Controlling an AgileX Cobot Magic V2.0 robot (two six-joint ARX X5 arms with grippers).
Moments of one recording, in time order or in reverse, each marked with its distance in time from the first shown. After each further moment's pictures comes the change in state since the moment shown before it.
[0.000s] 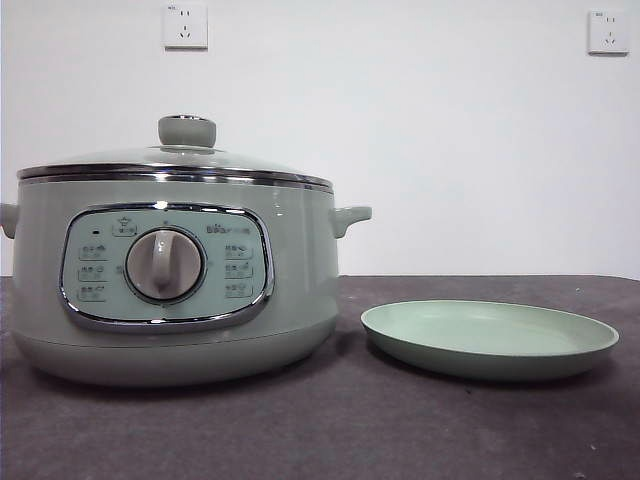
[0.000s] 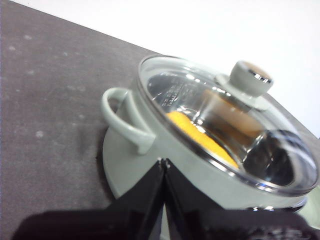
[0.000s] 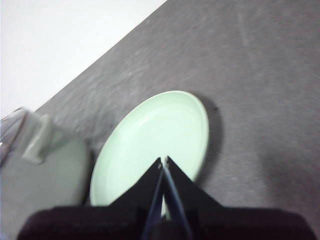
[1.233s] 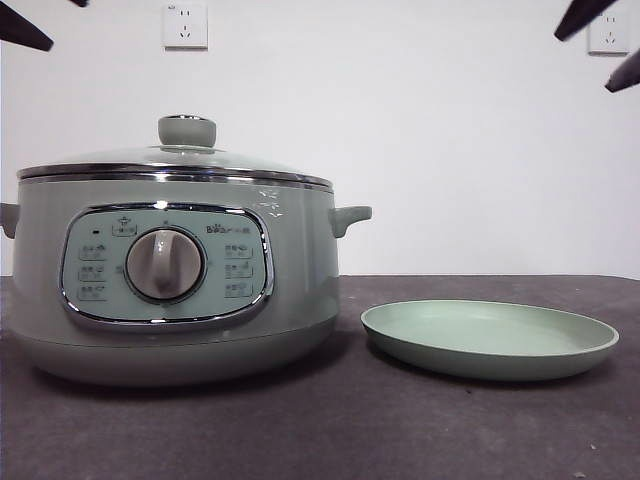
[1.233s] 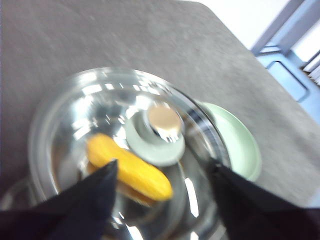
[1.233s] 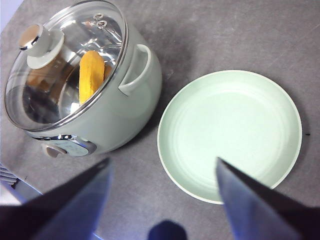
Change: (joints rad) left arm -0.085 0.875 0.801 -0.280 0.230 0.299; right arm 0.000 0.781 0.835 -0.536 -0.374 -0.605
